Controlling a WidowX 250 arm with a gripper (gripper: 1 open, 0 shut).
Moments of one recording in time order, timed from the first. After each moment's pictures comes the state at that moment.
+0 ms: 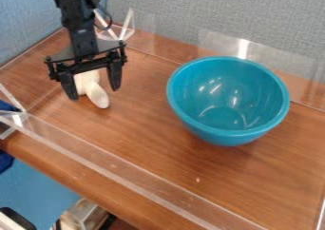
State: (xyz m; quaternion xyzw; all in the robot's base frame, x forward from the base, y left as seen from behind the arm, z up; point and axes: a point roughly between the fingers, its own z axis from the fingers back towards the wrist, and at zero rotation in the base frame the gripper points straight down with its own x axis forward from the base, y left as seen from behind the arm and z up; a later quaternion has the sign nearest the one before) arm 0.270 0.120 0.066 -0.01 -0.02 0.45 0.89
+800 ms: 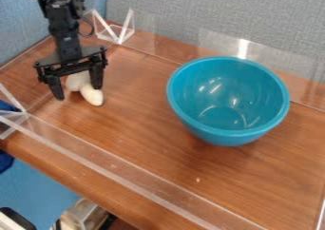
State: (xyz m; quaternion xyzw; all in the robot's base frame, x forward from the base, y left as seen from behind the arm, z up) arm 0.281 0.167 0.037 0.01 -0.03 0.47 0.88
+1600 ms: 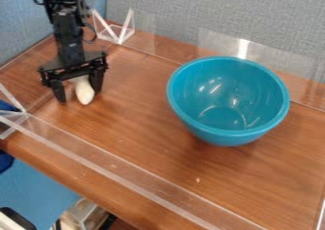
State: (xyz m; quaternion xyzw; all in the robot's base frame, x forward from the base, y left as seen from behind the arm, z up) arm 0.290 0.158 0.023 0.02 -0.02 0.48 0.87
